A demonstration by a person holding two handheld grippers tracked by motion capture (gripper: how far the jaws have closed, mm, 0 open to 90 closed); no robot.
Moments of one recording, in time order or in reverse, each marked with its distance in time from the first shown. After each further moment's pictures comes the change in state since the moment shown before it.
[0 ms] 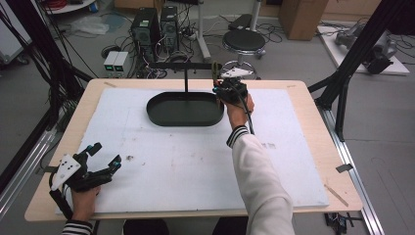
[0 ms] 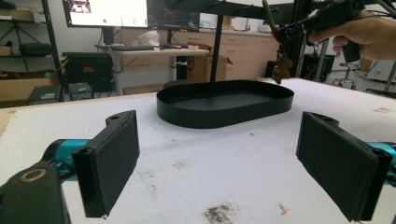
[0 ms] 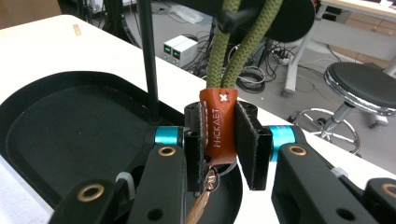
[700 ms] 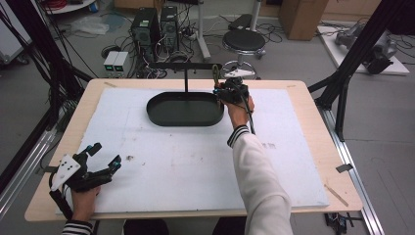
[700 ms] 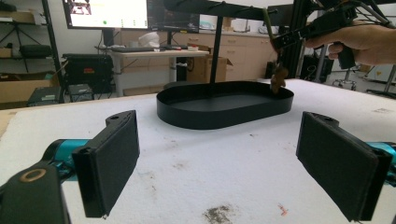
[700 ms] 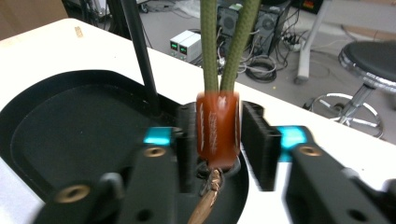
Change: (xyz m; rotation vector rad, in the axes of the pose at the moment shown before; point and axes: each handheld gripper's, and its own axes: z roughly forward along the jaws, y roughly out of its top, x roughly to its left) left arm 0.000 0.000 0.000 -0.007 0.001 0.002; right arm -0.010 -0.008 0.008 0.000 0.038 0.073
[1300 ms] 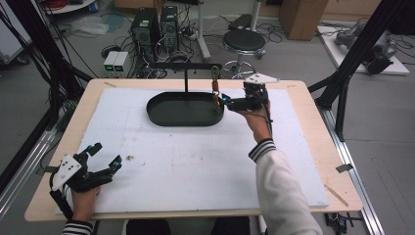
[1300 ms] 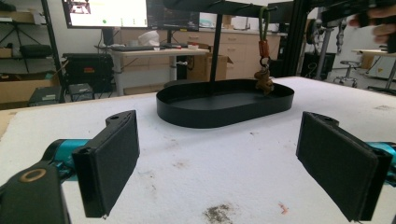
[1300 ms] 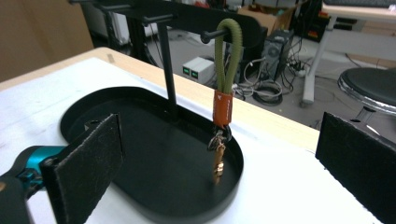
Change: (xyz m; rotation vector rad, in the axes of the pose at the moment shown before) left arm -0.001 0.000 0.000 0.005 0.001 0.009; right arm -0.007 -0.013 -0.087 -0.118 0.054 0.013
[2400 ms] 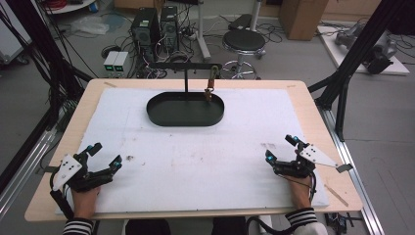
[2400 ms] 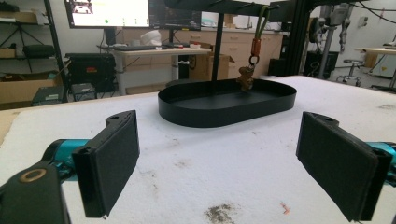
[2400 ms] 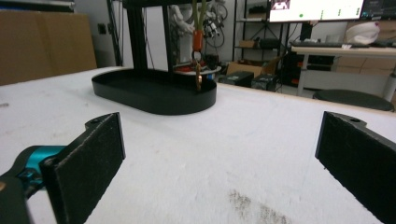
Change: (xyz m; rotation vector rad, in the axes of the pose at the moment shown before) left arm -0.001 0.000 0.000 0.005 0.007 0.008; right arm -0.019 -0.176 -0.137 -0.283 -0.012 0.016
